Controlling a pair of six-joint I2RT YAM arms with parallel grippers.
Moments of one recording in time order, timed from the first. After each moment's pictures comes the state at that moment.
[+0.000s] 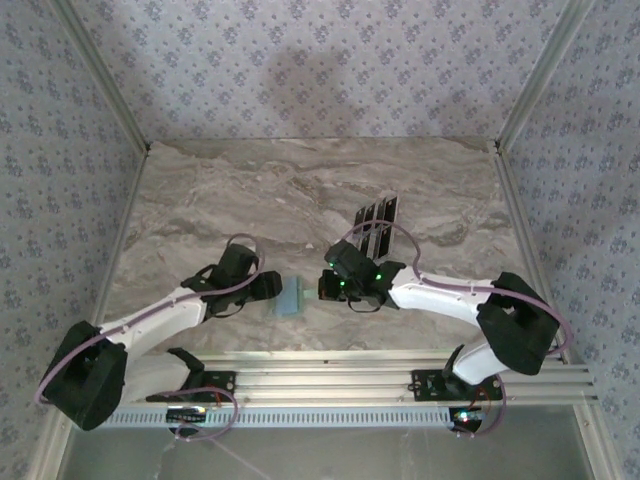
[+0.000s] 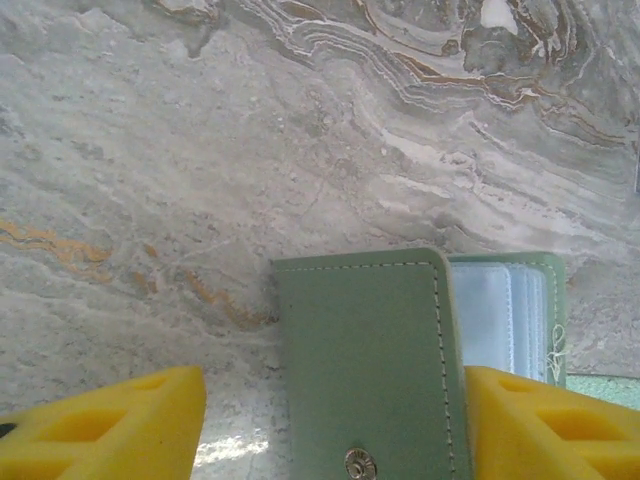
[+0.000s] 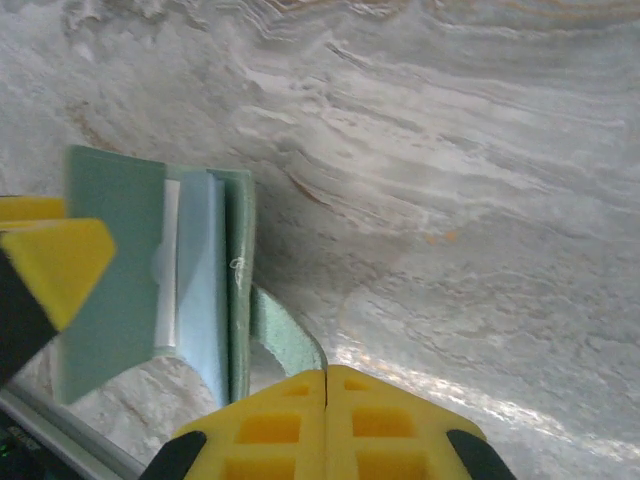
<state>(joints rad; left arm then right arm) -0.60 1.13 0.49 -0.28 0.03 -0.68 0.92 1.48 0.81 -0.24 -0.06 0.90</state>
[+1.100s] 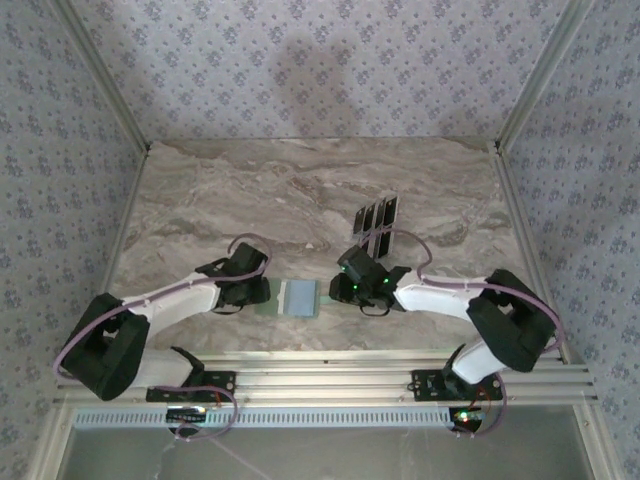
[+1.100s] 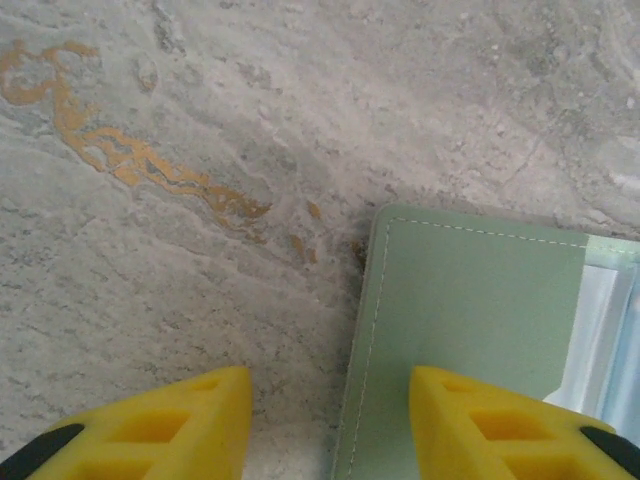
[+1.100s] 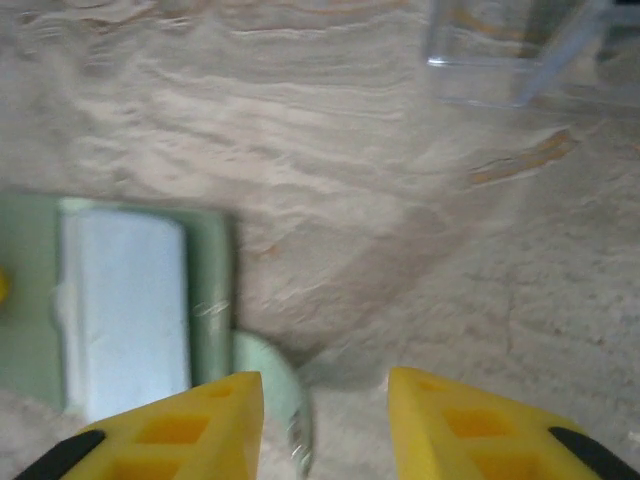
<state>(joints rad) -0.61 1.31 0.58 -0.44 -0.10 -0.70 0.87 1.45 0.70 -0.20 -0.02 0.93</state>
